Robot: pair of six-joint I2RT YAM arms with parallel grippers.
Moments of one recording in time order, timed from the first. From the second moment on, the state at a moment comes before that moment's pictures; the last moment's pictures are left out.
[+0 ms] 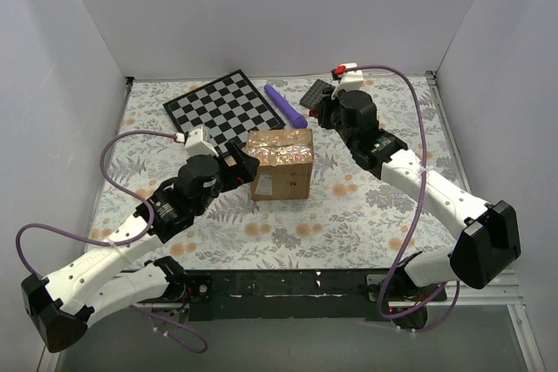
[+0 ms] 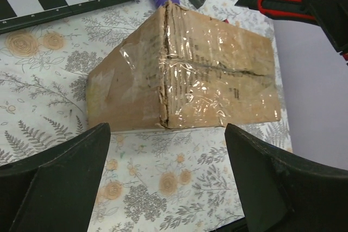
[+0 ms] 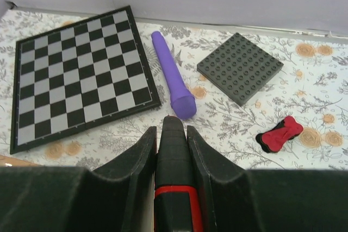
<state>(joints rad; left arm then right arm) -0.80 0.84 0.81 -0.33 -0.41 -0.86 0.64 1.37 1.16 -0.01 0.30 0.21</state>
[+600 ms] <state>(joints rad) -0.52 0.96 0.81 -0.19 -0.12 -0.71 0.68 1.34 1.04 -0.02 0.23 0.22</state>
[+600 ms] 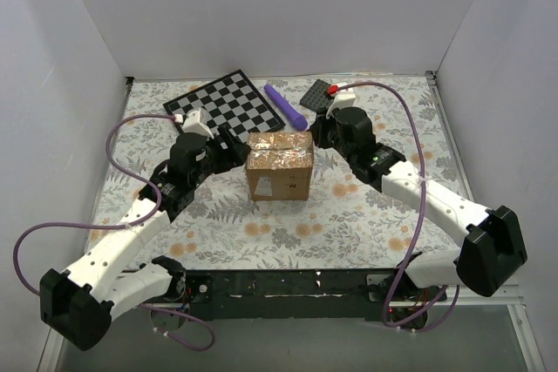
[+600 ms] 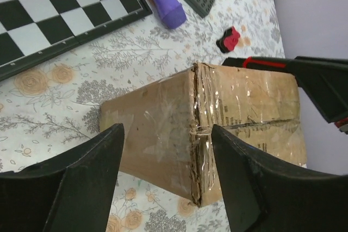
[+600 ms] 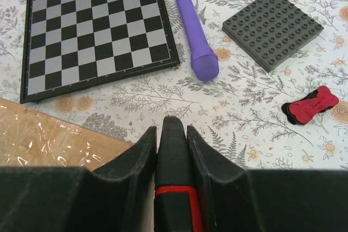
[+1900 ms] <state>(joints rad) -0.36 1.06 0.85 -0.20 0.43 -0.53 0.70 1.21 0.95 -0.10 0.21 0.31</state>
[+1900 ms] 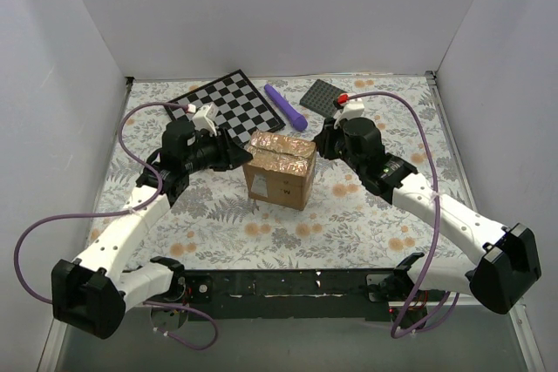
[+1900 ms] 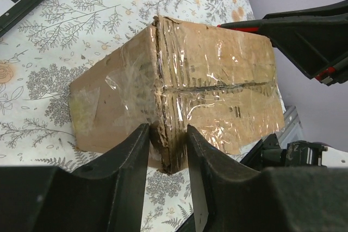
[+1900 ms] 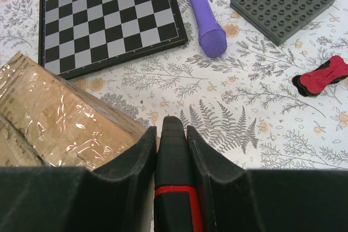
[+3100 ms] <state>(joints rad) -0.31 1.20 0.89 -0.11 0.67 -0.55 0.71 1.10 1.11 -0.07 -0.11 0.14</state>
